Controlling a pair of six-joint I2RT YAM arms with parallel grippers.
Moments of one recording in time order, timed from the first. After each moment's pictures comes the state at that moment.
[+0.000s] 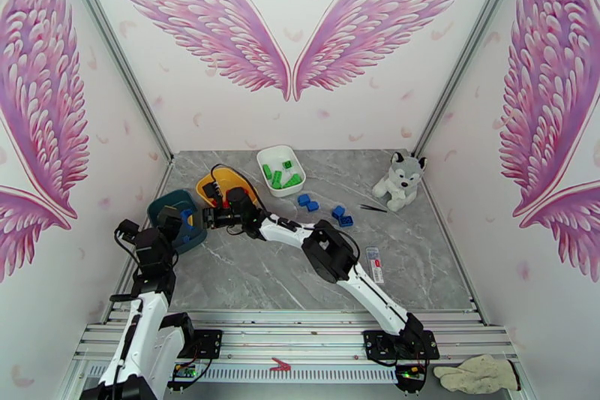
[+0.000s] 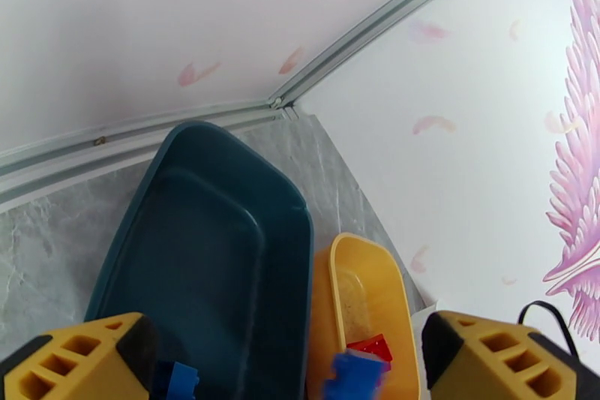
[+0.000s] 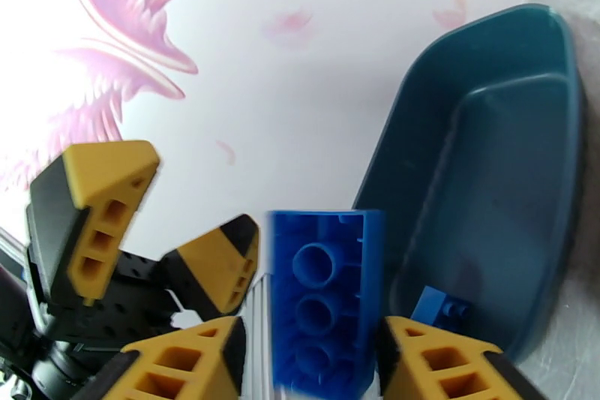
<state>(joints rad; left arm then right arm) 0.24 0.72 0.33 0.12 -0.18 -0.91 0.94 2.62 2.15 0.32 -0.66 0.85</state>
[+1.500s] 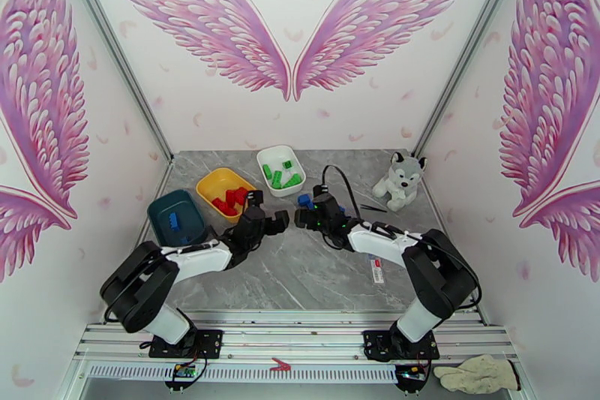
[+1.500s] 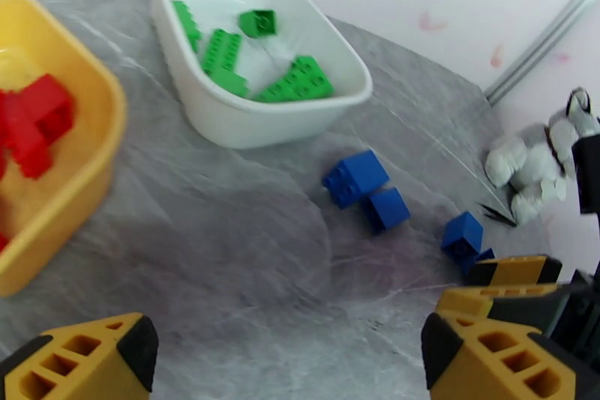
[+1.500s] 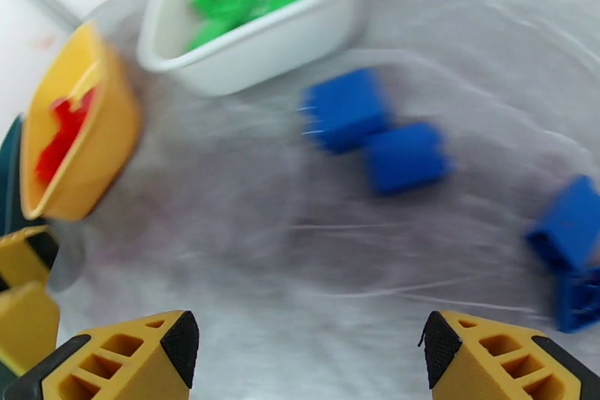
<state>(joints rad) -0.69 1.64 0.75 0.39 -0.21 -0.61 0.55 1.64 0.88 0.02 0.13 0.53</state>
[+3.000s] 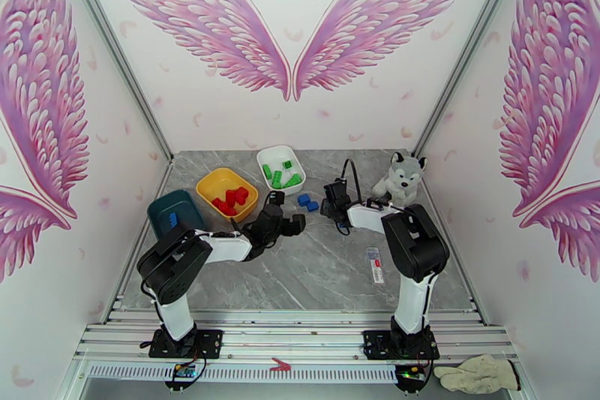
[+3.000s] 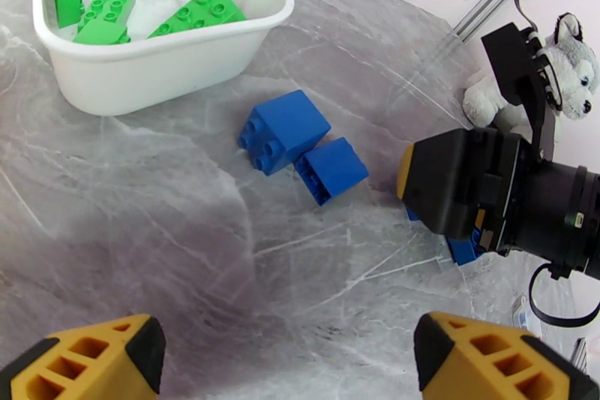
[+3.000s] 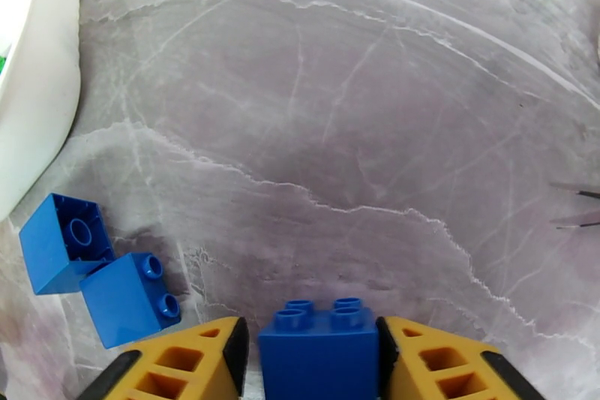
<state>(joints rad) -0.71 1.79 0.84 0.42 -0.12 -0.58 0.39 1.94 1.12 -0.09 0.24 0.52</state>
